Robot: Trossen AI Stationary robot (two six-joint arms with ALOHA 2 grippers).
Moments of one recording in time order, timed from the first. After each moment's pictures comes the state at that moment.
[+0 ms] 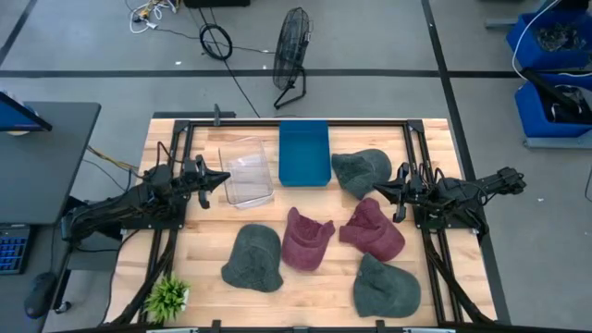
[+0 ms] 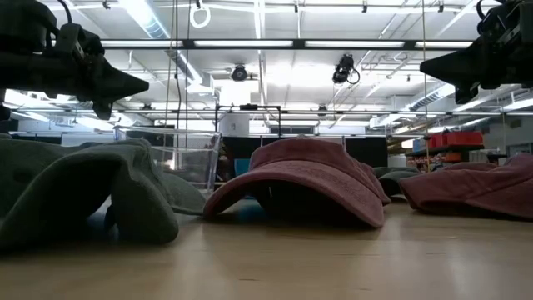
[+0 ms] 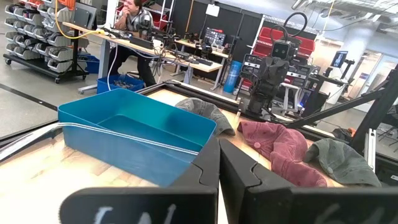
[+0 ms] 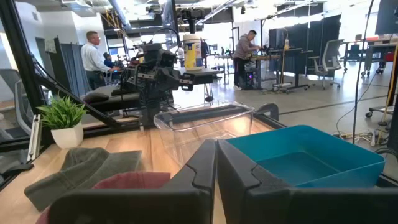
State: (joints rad) left arm 0.35 0.05 0.01 0.06 0.07 -0.28; right arm 0.29 0.00 0.02 0.07 0.51 0.04
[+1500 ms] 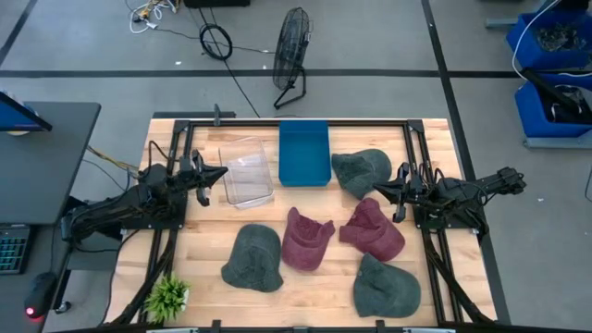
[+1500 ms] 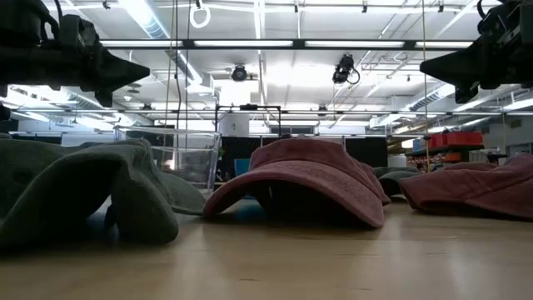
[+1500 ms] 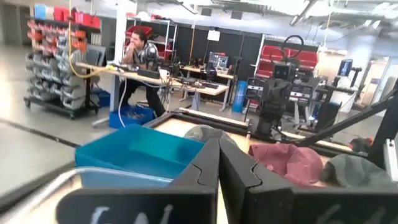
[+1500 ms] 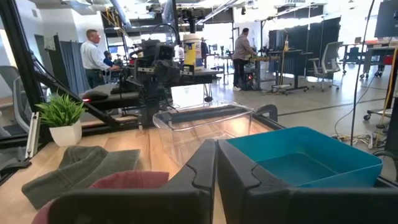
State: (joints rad) left arm 0.36 0.05 0.03 0.15 0.03 -0.16; right arm 0.29 0.00 0.02 0.07 0.51 0.02
